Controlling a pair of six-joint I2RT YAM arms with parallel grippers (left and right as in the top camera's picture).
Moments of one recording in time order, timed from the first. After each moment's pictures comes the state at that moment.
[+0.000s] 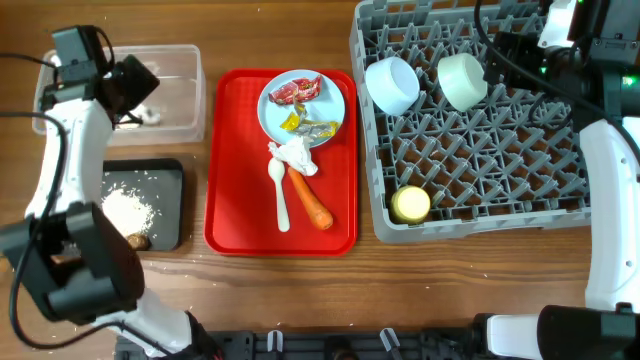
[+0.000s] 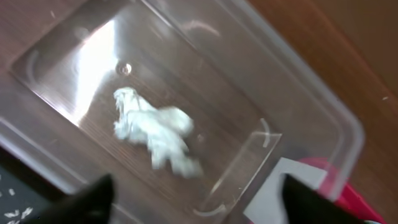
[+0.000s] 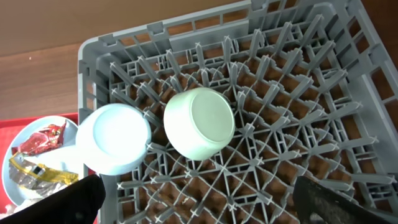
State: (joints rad) left arm 0.25 1.81 1.45 -0.63 -0.03 -0.53; right arm -0.08 1.55 1.69 -0.96 -0.07 0.07
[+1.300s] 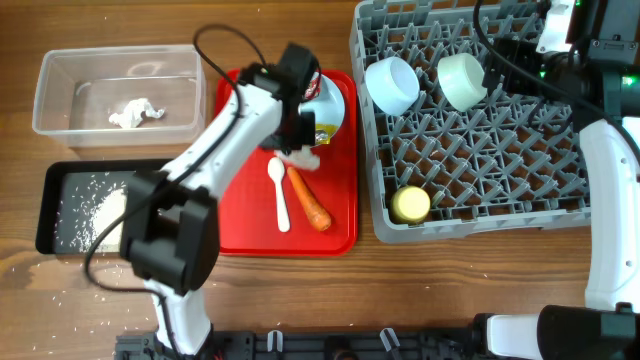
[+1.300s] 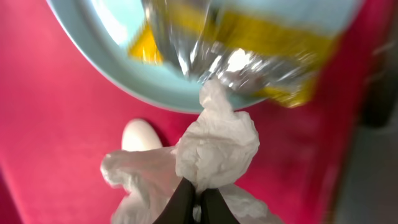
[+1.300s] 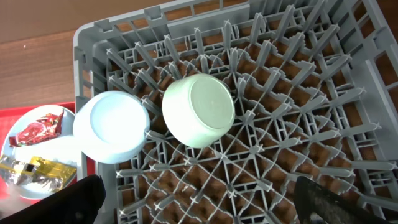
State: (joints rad) left arm -0.44 1.99 1.64 -1.07 0.02 -0.41; right arm -0.08 1.55 1.69 -1.01 -0.07 0.07
